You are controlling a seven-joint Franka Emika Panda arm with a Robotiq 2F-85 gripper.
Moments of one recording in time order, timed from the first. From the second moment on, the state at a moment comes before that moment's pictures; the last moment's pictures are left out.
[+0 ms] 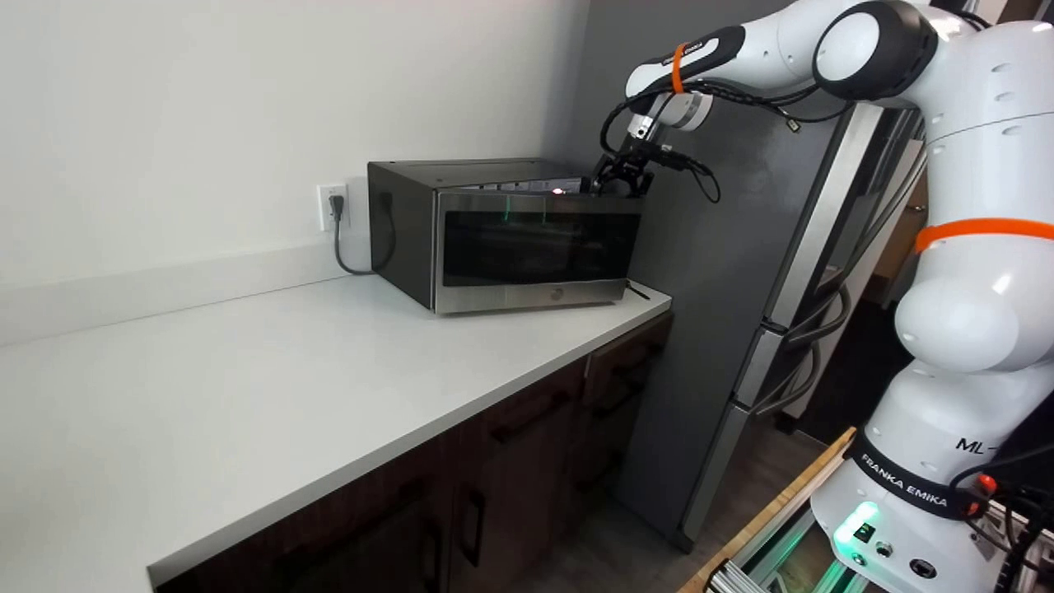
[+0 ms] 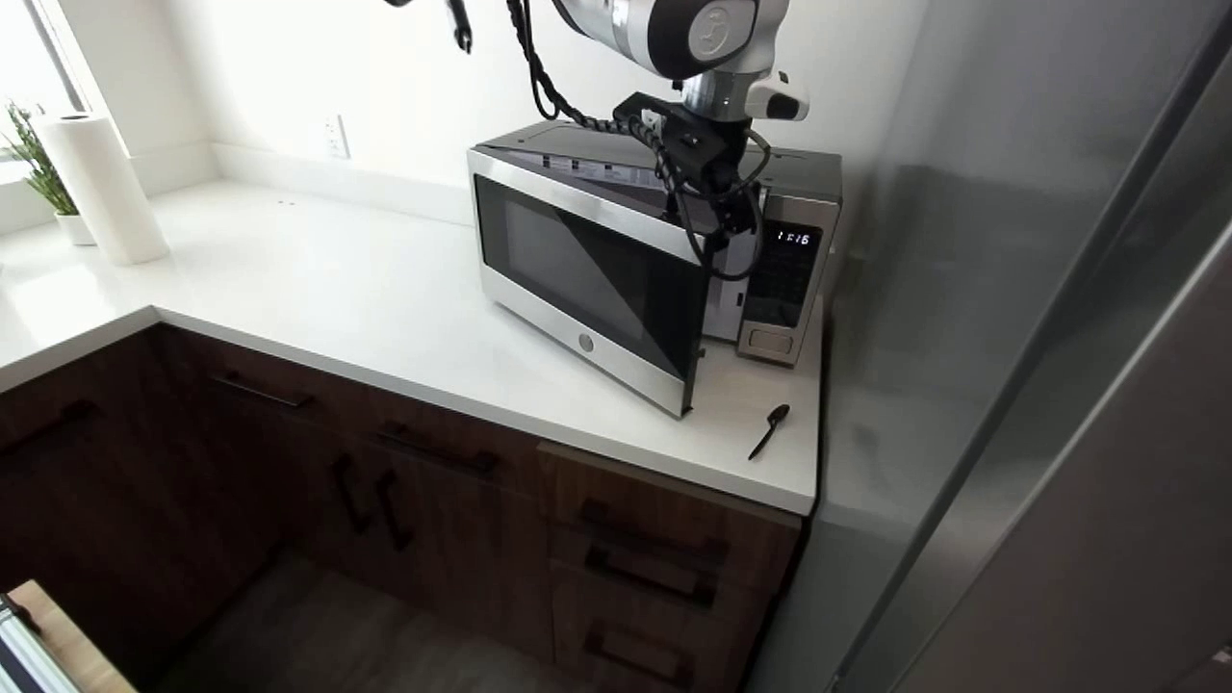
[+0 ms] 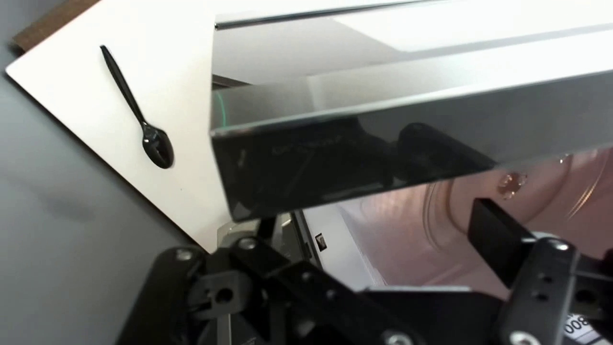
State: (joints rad) arm -0.24 0.44 -0.03 -1.52 0.24 2.17 -0.02
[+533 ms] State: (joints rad) arm -0.22 0.26 -0.06 -1.75 0.25 2.17 0.03
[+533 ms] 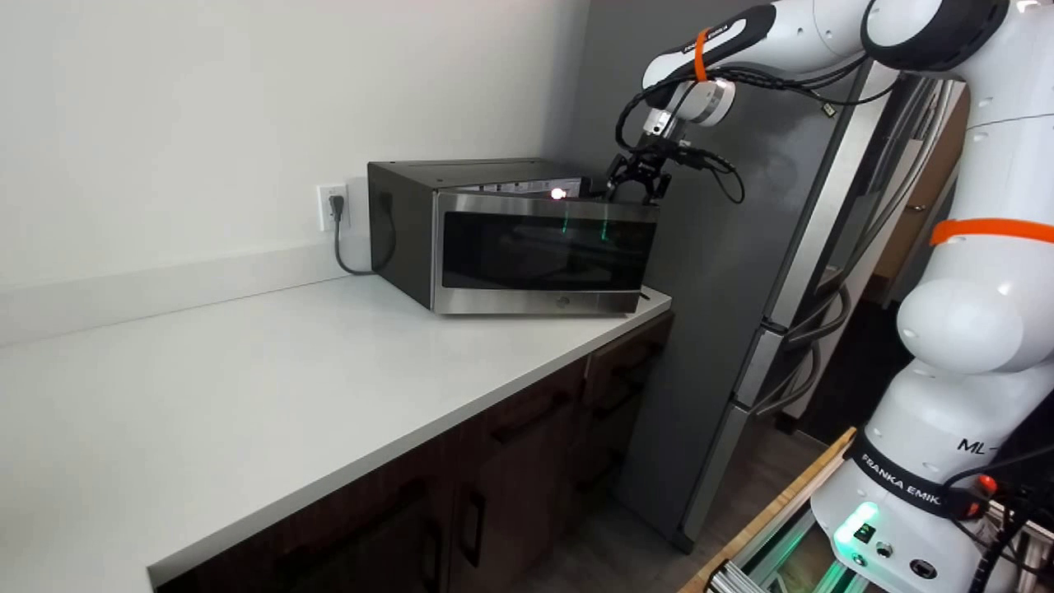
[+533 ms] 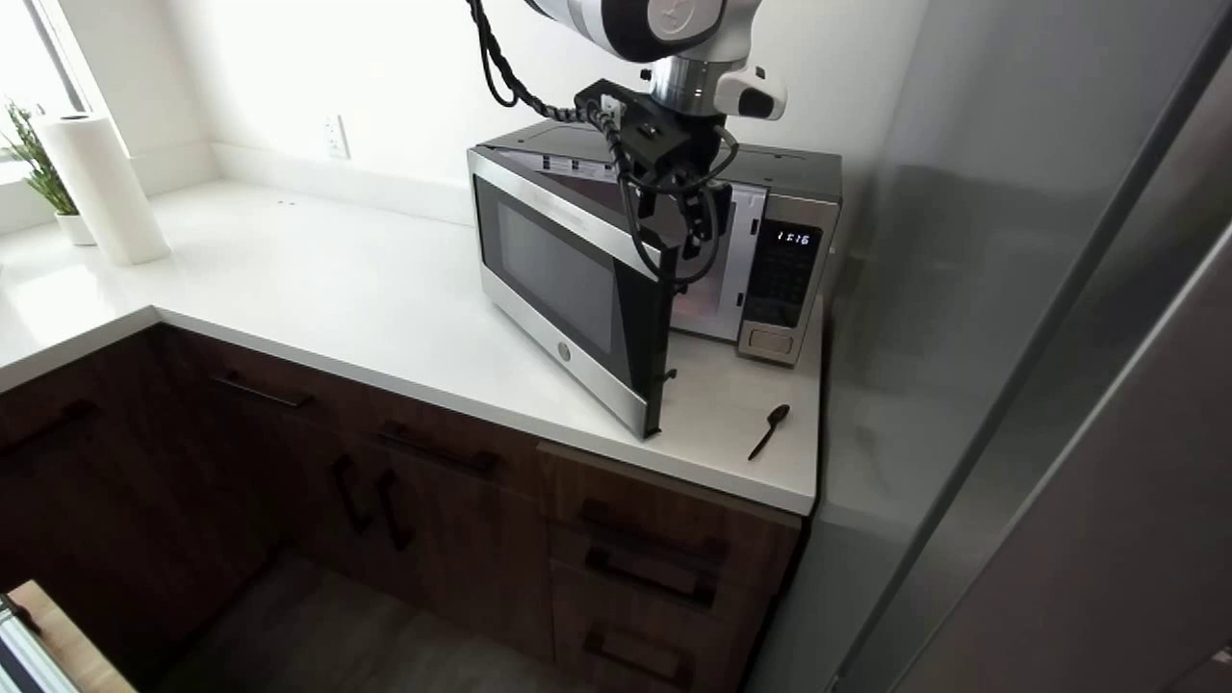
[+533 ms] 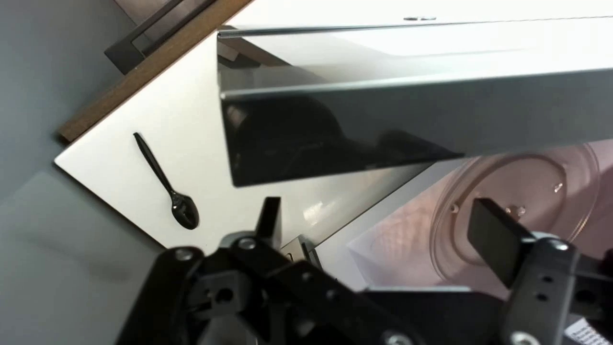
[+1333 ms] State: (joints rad) arm -0.19 0.17 -0.07 -1.88 0.29 2.25 0.05
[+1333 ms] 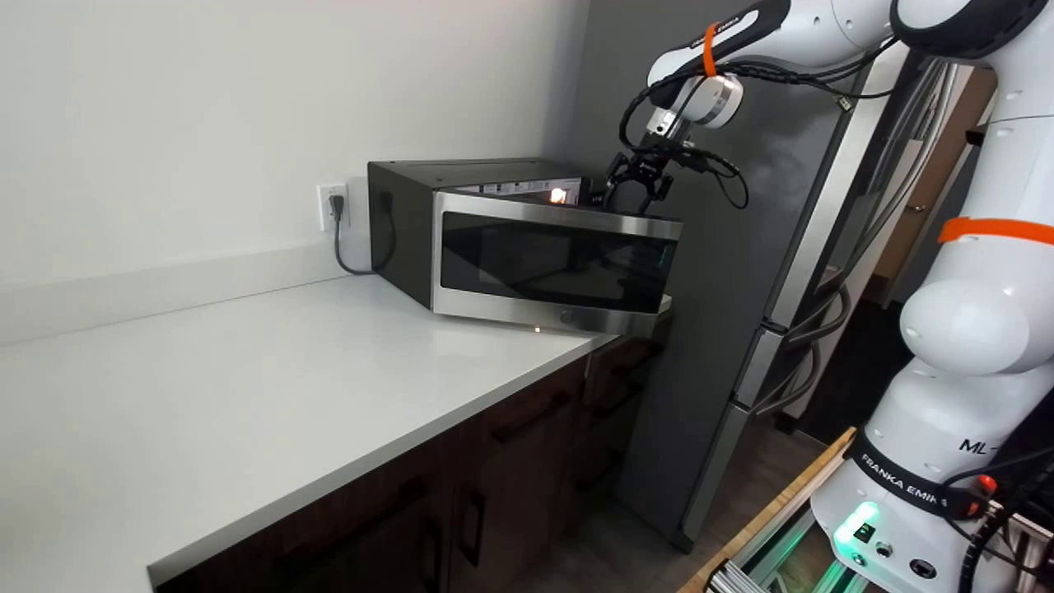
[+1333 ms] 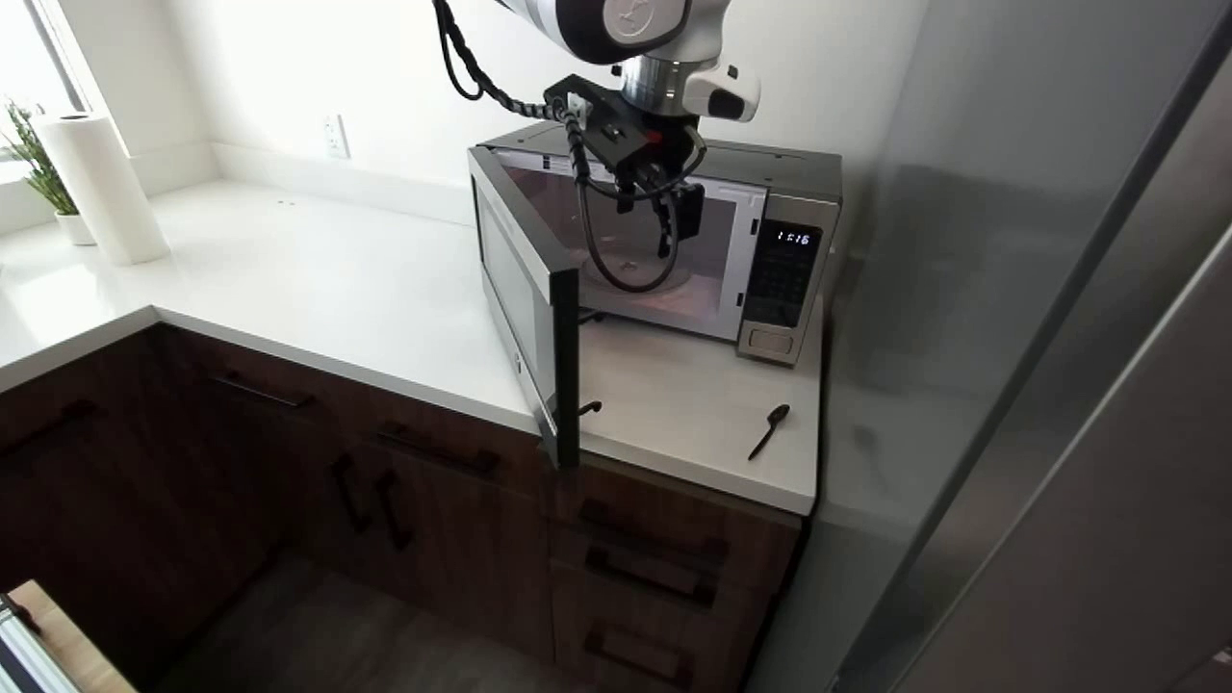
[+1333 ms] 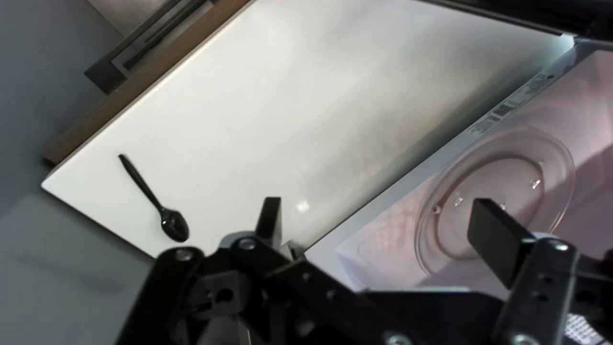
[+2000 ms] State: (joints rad) arm -0.17 0.06 -0.09 -2.07 0.19 2.67 -0.11
